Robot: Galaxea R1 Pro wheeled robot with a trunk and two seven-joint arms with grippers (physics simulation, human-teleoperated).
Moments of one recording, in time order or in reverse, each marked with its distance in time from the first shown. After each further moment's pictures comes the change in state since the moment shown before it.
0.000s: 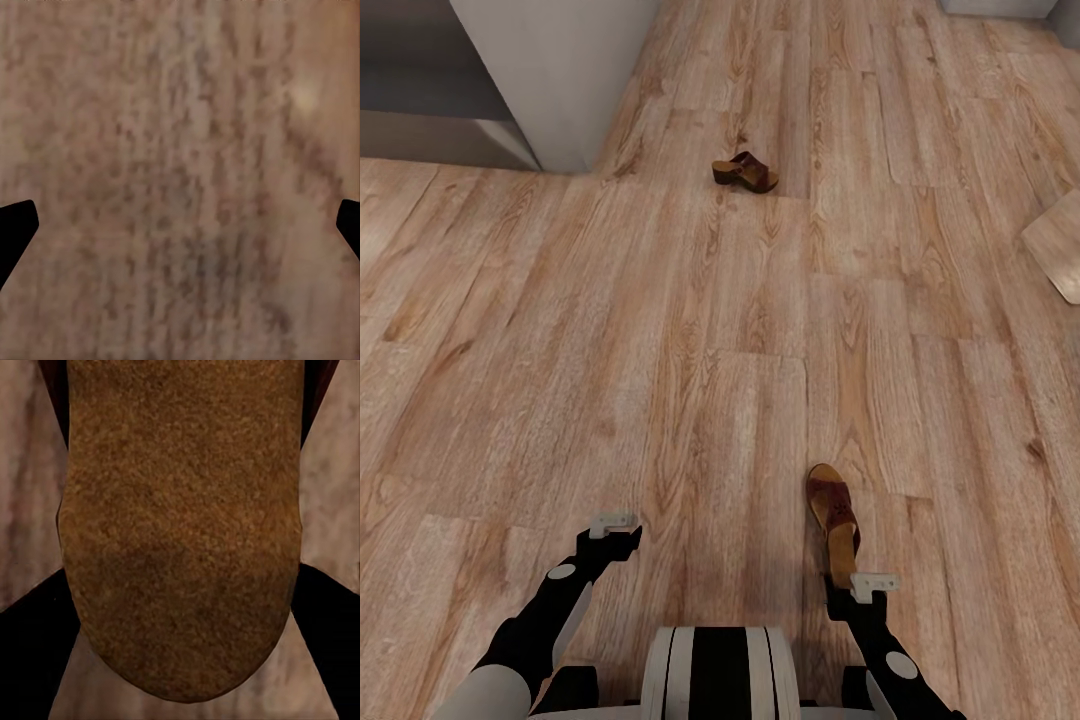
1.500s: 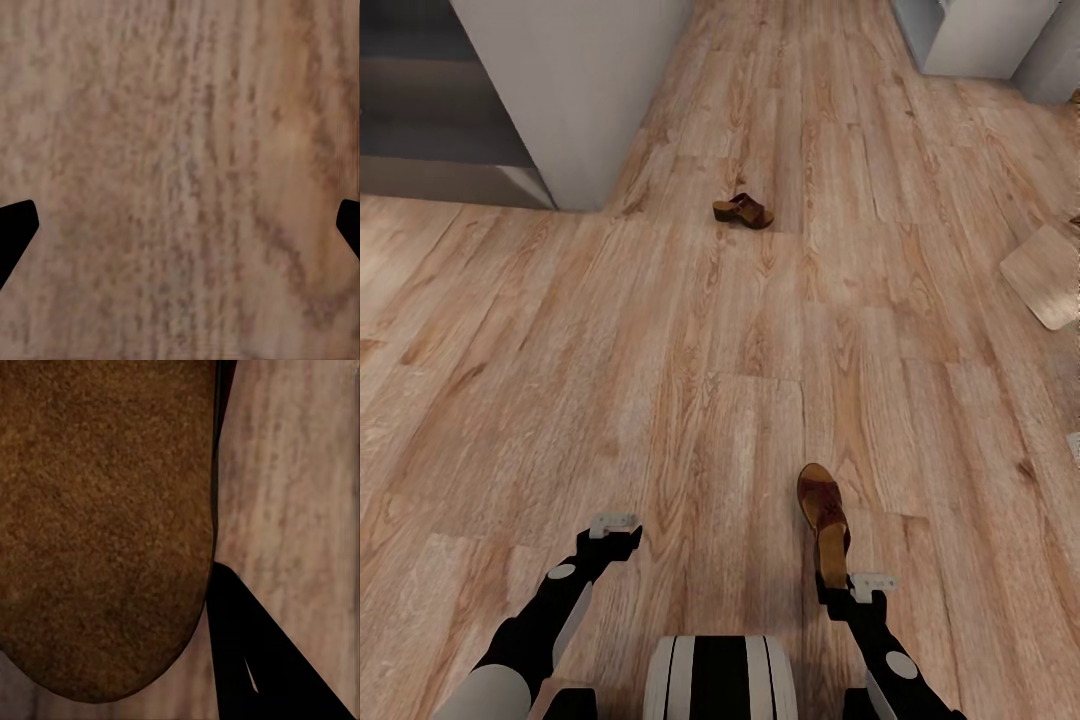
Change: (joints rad) left arm -0.001 0.000 0.000 0.000 0.000 0.000 0.000; right arm 0.000 0.000 0.000 -0.001 0.004 -0.001 0.000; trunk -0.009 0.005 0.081
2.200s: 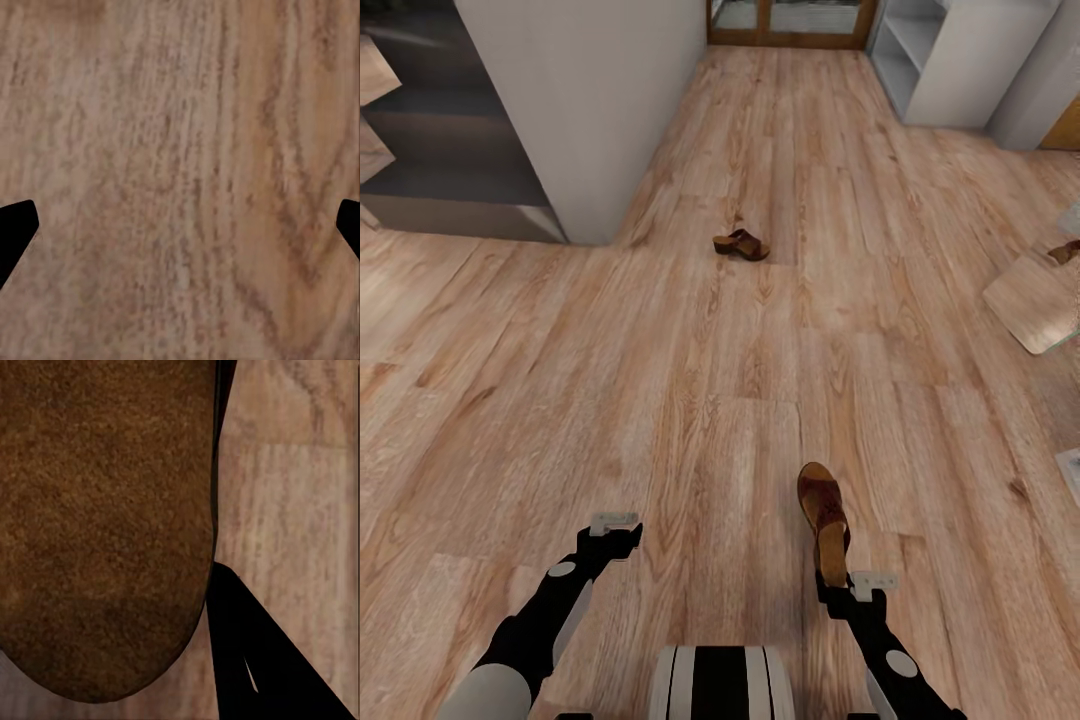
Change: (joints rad) left arm 0.000 -0.001 -0.001 -0.015 0.000 0.004 0.000; right arm 0.000 0.000 0.000 -0.007 0.000 0.003 0.000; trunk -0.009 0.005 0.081
